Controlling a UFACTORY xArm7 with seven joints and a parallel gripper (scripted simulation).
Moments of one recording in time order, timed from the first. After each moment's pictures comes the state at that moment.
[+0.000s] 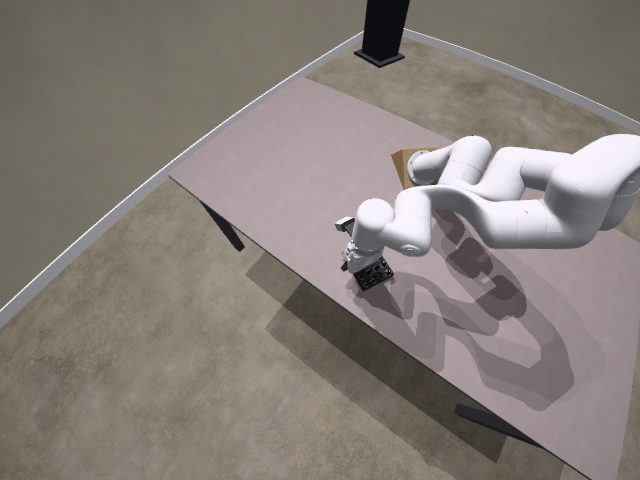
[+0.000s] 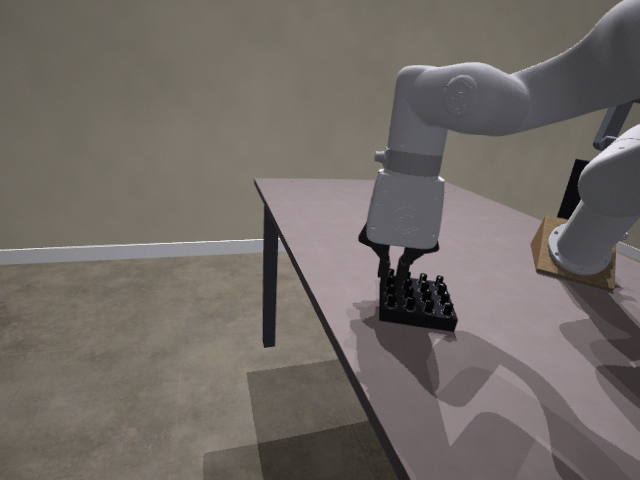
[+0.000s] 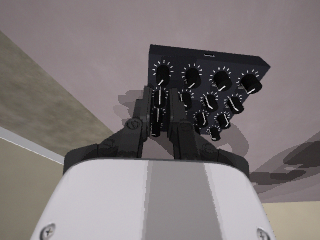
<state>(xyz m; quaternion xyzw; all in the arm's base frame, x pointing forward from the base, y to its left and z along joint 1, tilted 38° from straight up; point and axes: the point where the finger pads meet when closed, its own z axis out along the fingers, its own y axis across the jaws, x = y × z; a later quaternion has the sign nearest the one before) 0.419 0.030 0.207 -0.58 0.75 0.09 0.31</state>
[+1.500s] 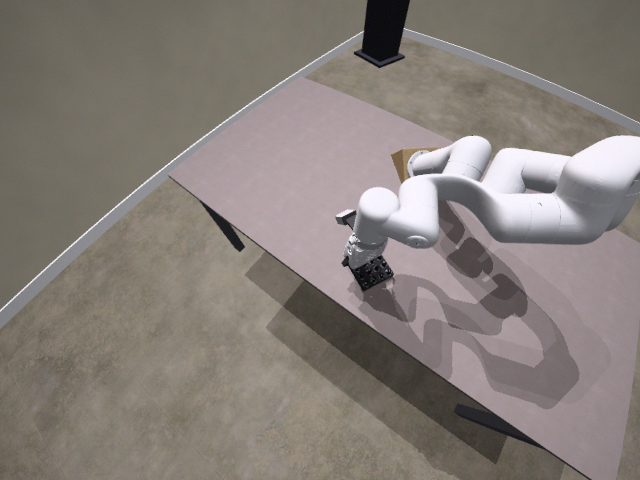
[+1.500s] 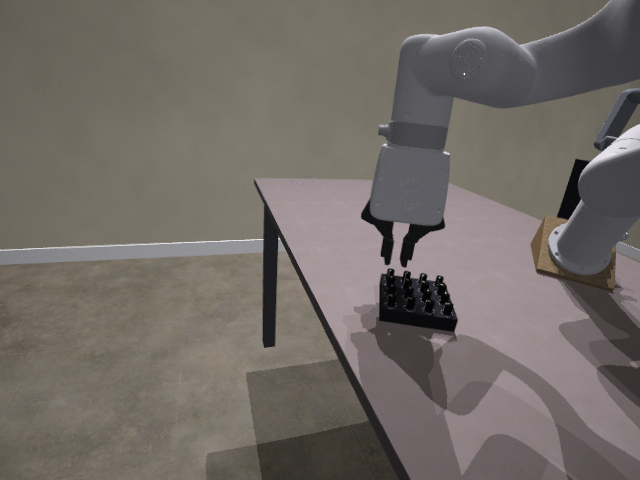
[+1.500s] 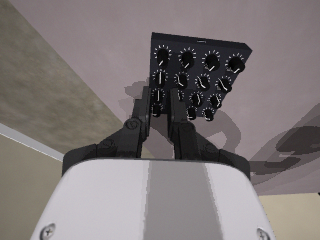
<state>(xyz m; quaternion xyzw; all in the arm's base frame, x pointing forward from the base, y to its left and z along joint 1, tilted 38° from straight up) 0.406 0.013 0.235 -0.58 0.75 0.09 0.31</state>
